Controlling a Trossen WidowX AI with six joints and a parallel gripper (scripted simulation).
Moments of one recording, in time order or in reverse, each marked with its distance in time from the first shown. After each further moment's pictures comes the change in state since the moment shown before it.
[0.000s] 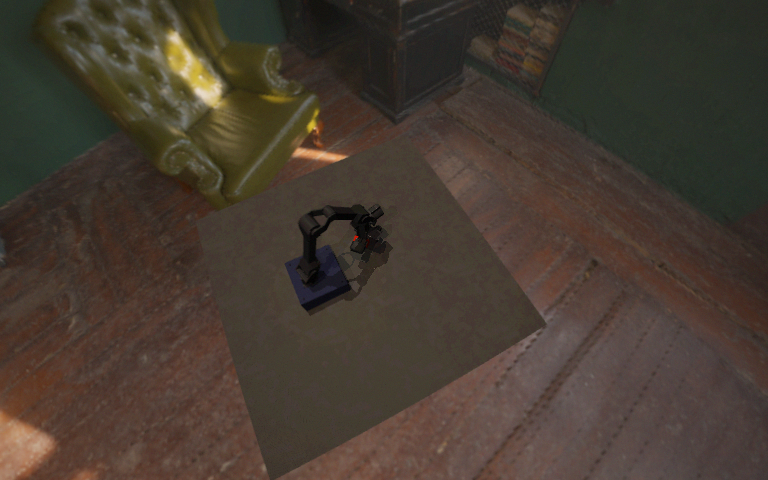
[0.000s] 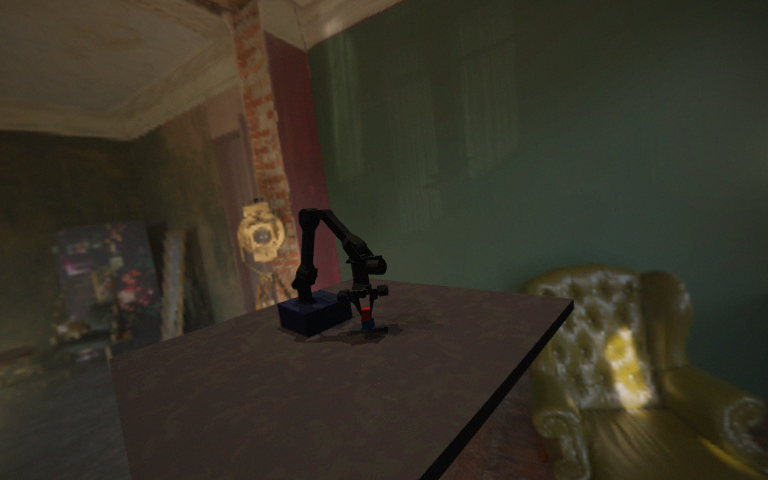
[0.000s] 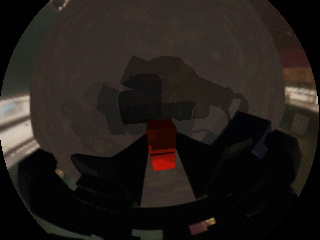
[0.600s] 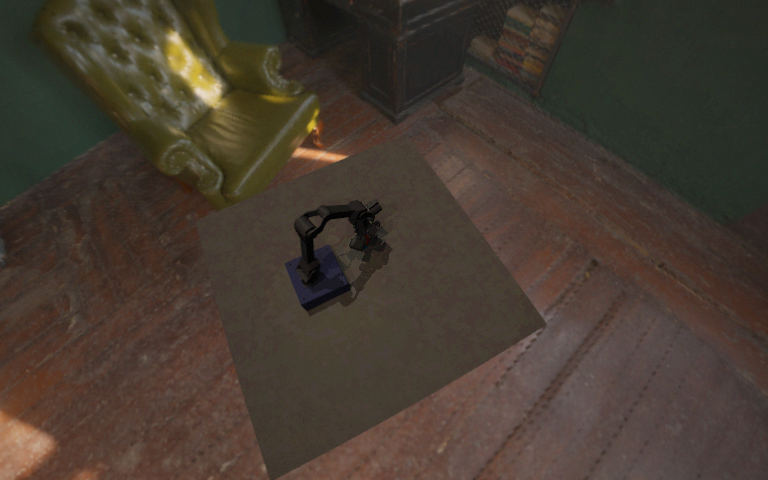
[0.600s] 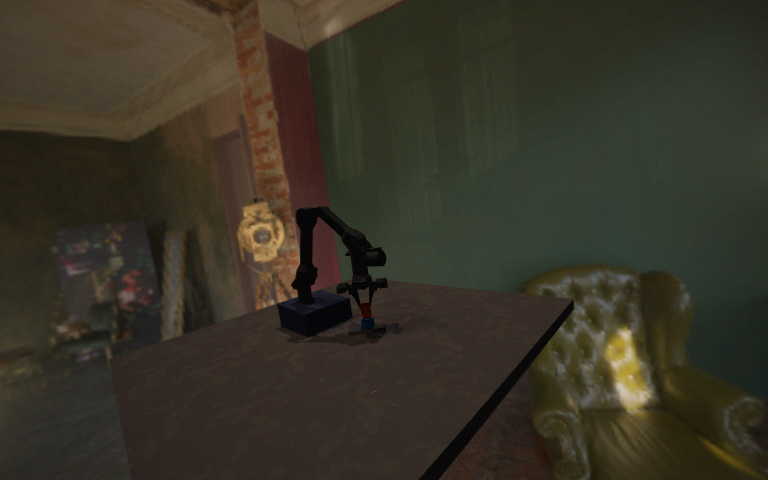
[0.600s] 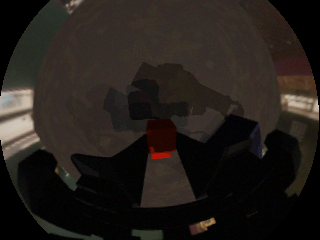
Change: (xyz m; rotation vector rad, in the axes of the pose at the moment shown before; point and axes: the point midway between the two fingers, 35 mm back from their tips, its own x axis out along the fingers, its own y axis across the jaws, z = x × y) arm -0.027 0.001 -0.001 -0.054 -0.035 -0.006
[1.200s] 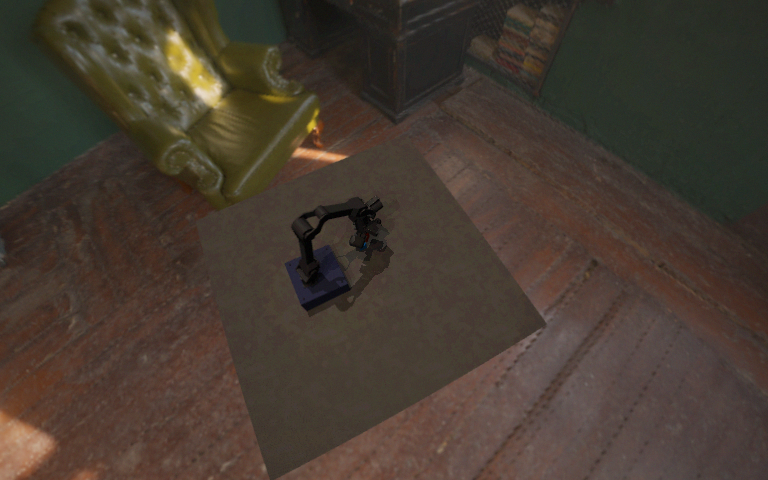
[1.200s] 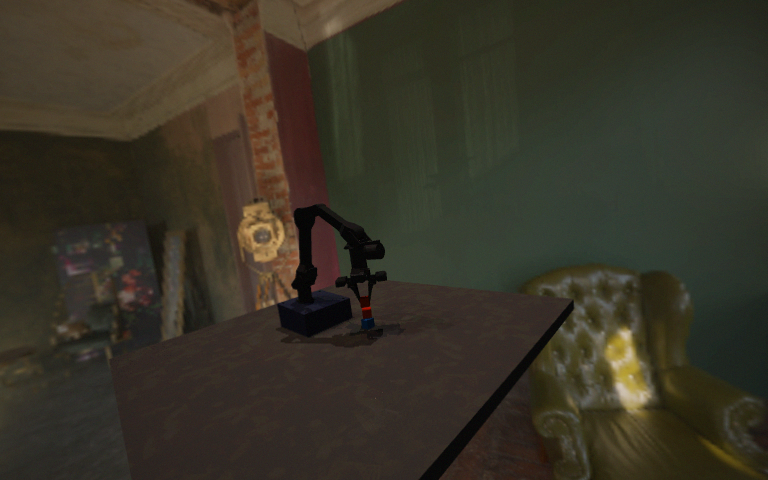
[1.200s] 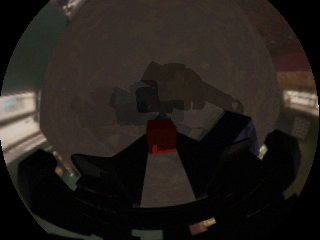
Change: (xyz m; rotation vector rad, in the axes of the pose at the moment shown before) arm -0.026 0.001 0.003 0.030 0.020 0.017
